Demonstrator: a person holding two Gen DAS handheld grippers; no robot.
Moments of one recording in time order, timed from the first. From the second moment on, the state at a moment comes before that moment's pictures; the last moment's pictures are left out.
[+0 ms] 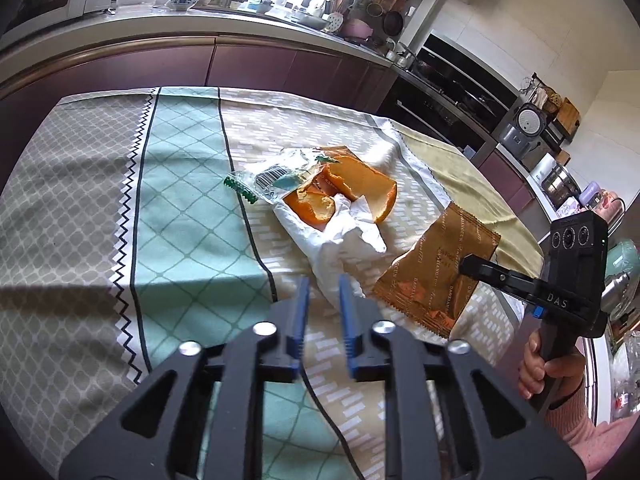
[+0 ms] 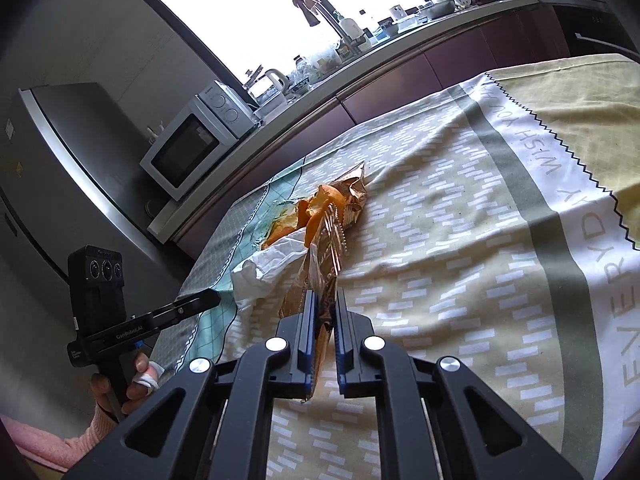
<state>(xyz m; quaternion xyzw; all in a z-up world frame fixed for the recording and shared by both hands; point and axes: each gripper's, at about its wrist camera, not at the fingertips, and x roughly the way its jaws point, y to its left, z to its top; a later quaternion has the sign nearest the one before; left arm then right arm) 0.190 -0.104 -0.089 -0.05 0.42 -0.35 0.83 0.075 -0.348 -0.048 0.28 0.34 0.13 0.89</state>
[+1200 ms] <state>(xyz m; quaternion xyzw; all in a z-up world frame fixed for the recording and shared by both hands) 0.144 -0.026 -0.060 -0.02 0.37 -0.31 0.88 0.083 -0.309 -0.023 0.27 0.32 0.20 0.88</state>
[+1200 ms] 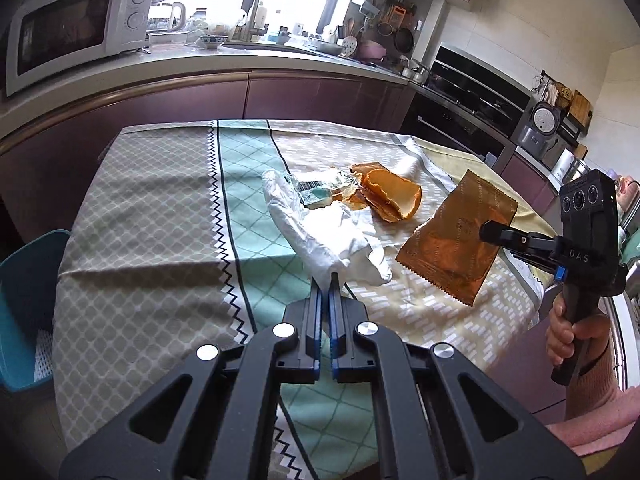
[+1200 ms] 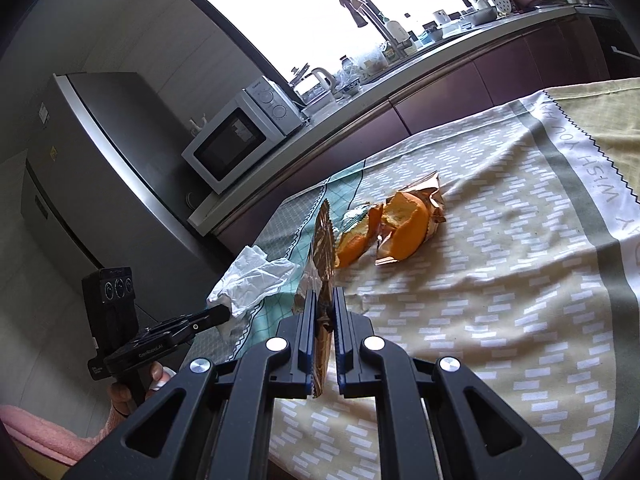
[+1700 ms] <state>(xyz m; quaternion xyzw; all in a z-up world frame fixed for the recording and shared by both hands) 0.125 0.064 -0.041 -0.06 0.35 -0.24 0.90 0.120 -0.233 -0.006 0.24 0.33 0.29 0.86</state>
